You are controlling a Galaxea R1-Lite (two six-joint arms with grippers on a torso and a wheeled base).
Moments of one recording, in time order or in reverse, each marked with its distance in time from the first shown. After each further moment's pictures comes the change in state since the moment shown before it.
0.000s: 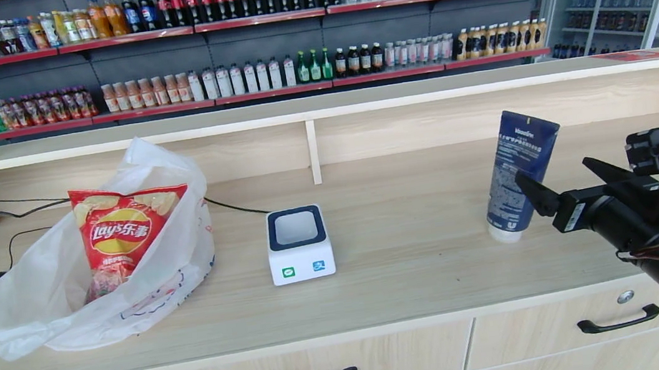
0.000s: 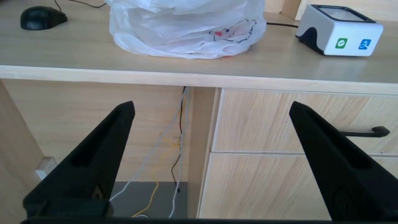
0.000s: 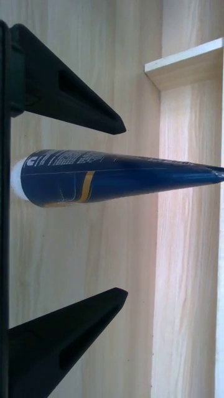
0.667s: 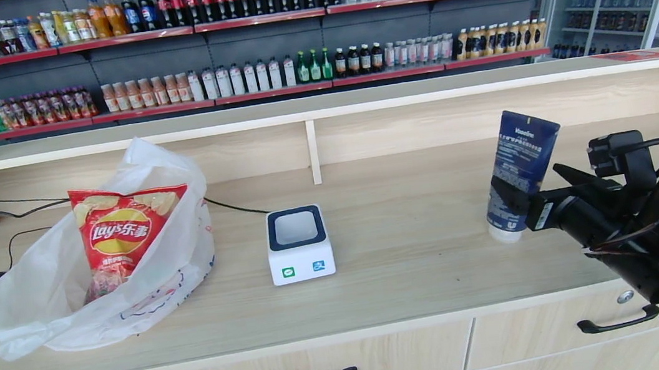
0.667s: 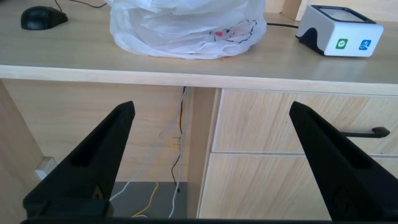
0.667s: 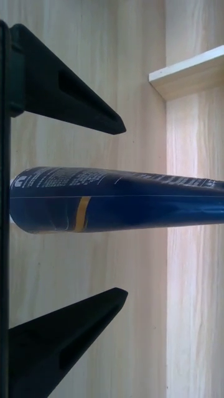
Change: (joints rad) left arm 0.000 0.000 0.000 -0.001 0.000 -0.001; right arm 0.023 0.113 -0.089 -0.001 0.000 0.046
